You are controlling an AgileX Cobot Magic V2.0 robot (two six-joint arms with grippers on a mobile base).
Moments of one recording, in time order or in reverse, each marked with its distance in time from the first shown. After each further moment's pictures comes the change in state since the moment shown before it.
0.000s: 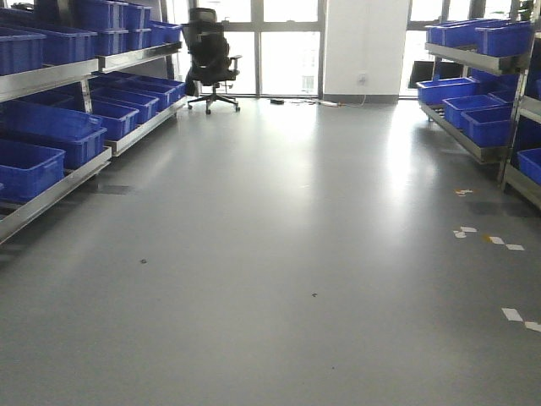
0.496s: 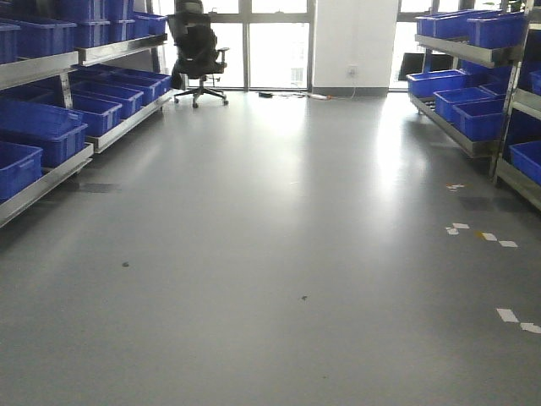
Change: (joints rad) left arm 0.000 0.000 0.000 0.000 0.000 0.000; right arm 0.000 0.002 0.001 0.000 0.009 0.000
